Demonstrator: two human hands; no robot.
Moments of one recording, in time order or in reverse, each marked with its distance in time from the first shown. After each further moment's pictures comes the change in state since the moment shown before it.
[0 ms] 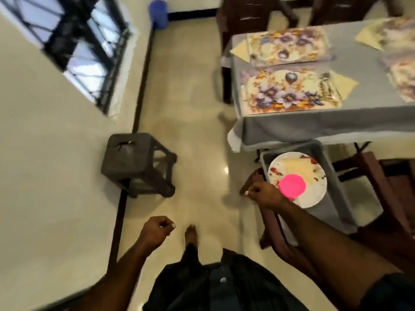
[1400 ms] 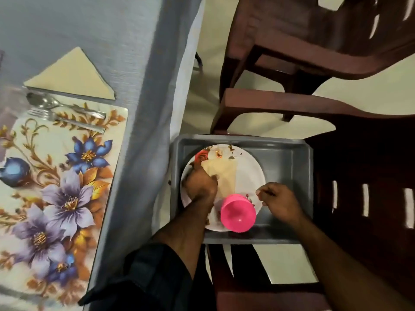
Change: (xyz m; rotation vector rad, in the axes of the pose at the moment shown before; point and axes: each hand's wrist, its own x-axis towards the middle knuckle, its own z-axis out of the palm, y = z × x) left_hand 0.349 0.444 0.515 1.153 -0.250 0.815; right_hand 0.112 0.286 -0.008 1.159 0.754 0.947
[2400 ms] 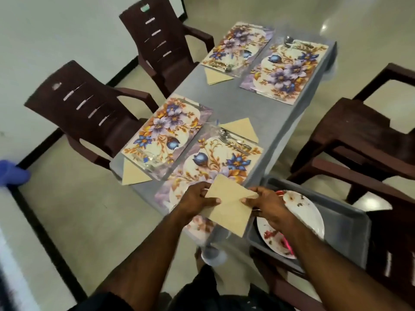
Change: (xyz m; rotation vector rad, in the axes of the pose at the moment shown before) left_hand -0.175 -0.278 -0.344 -1.040 -0.150 0.128; right_hand -0.220 -0.281 0.127 0.364 -0.457 -0.173
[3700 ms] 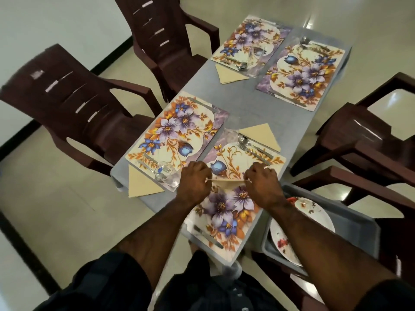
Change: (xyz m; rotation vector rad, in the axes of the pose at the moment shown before) left_hand 0.106 -0.002 -0.113 0.952 0.293 0.654; right_hand 0.081 -0.068 0.102 -1.582 0.346 -0.629
